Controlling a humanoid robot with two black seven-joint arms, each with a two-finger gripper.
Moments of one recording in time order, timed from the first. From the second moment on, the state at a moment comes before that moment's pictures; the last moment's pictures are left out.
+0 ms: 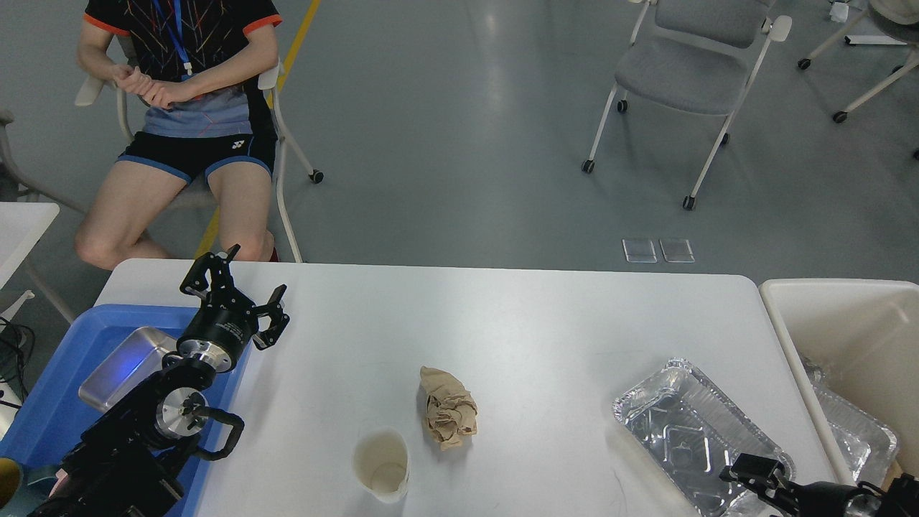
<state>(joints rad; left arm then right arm) -0.45 0.11 -1.09 -0.60 0.28 -0.34 -0.27 0.23 -0.95 0.34 1.44 -0.72 0.11 -0.06</state>
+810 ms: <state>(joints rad) -0.42 0.13 -1.09 -0.60 0.27 -0.34 -0.27 0.37 -0.91 0.36 1.36 -1.07 0.21 -0.05</state>
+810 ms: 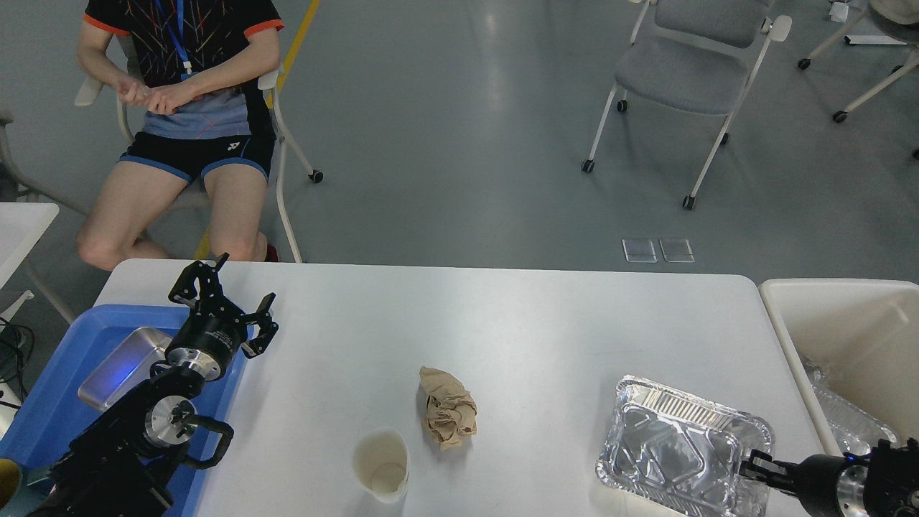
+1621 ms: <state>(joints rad) -0.40 0.15 -1.09 -0.60 0.27 -0.34 -0.26 1.15 -0.49 0.06 1.02 -0.86 0.70 -0.17</state>
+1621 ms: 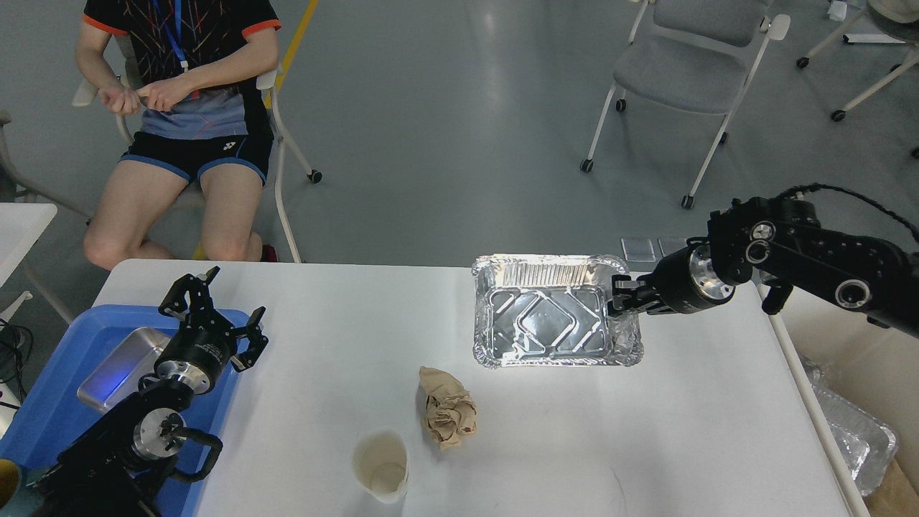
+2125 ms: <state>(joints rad) -0.41 0.16 -0.89 -0.60 0.28 -0.35 -0.25 1.28 -0.26 0.02 0.81 -0.73 0.81 -0.20</state>
